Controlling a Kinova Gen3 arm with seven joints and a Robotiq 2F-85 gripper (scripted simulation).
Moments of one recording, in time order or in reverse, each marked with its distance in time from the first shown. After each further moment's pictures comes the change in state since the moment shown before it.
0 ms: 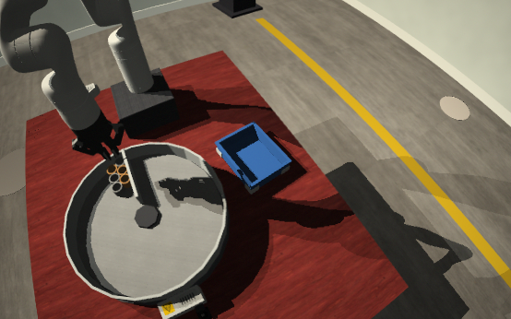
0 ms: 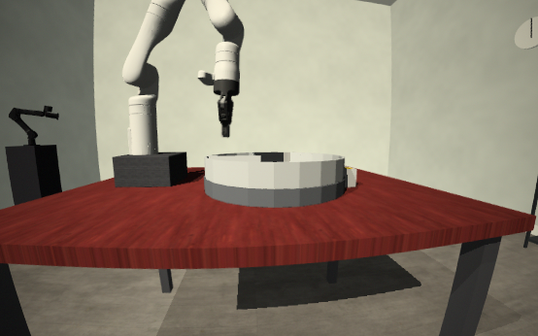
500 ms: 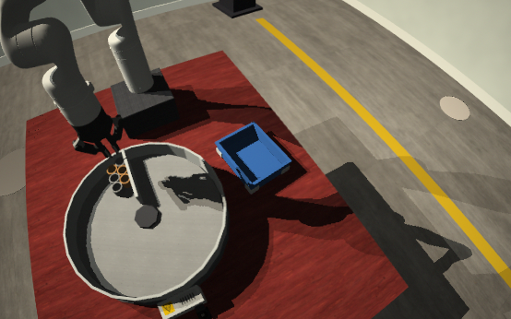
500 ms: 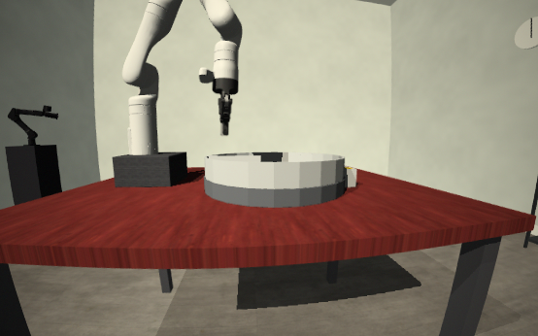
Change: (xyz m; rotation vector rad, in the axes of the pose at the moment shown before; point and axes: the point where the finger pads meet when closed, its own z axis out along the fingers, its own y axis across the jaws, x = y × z) arm 0.003 0.004 -0.005 0.002 -0.005 -0.236
